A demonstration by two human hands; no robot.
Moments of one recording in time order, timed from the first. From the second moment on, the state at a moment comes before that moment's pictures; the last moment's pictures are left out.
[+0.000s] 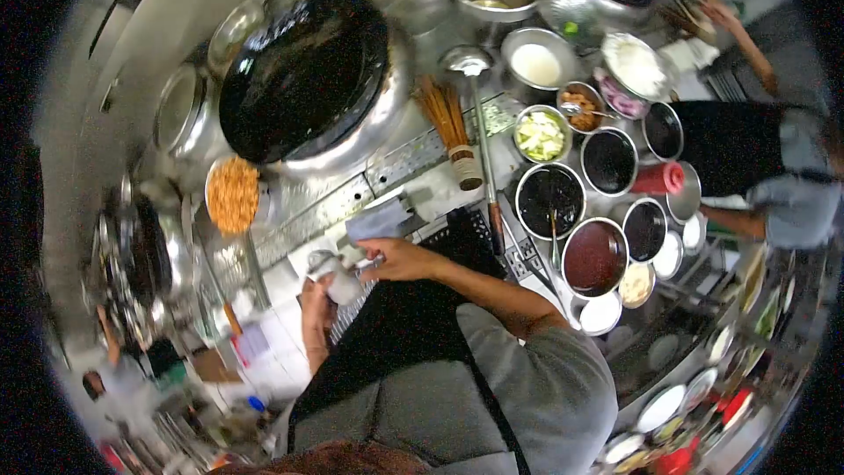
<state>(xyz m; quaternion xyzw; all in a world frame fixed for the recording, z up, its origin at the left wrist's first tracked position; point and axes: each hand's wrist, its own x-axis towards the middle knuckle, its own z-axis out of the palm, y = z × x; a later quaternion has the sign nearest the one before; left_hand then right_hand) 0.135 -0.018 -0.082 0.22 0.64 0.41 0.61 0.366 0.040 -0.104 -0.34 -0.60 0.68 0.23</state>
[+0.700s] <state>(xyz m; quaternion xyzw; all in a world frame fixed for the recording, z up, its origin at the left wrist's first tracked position) 0.171 0.031 -0.072 0.31 0.29 0.24 0.87 0.381 -0.065 -0.093 -0.24 0.01 0.76 0.60</state>
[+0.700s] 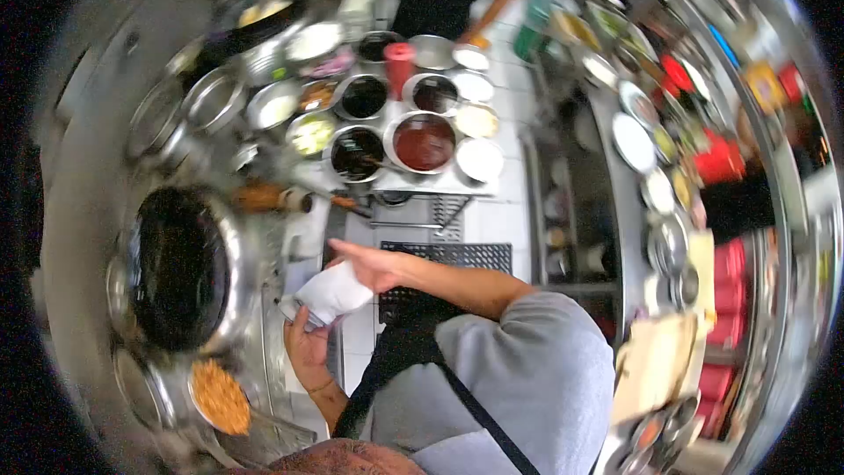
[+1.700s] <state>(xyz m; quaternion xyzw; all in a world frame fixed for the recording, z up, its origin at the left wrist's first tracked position) 0.328 -0.172 -0.113 0.64 0.29 0.04 0.71 0.374 -0.309 -0.089 -0.78 -0.20 -0.09 0.59</state>
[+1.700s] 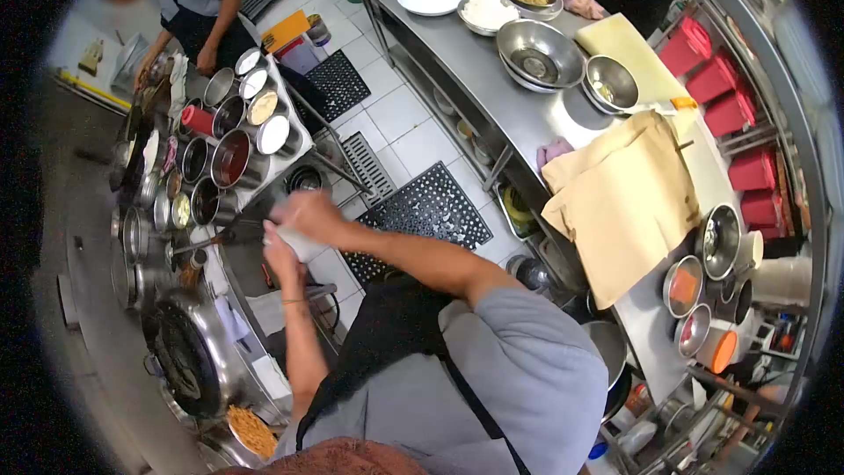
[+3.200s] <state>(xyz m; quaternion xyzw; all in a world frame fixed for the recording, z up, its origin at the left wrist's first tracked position) 0.201 -0.008 -0.141 0.37 0.29 0.19 0.86 0.329 -0.096 -0.118 -0.39 -0.13 0.66 0.63</state>
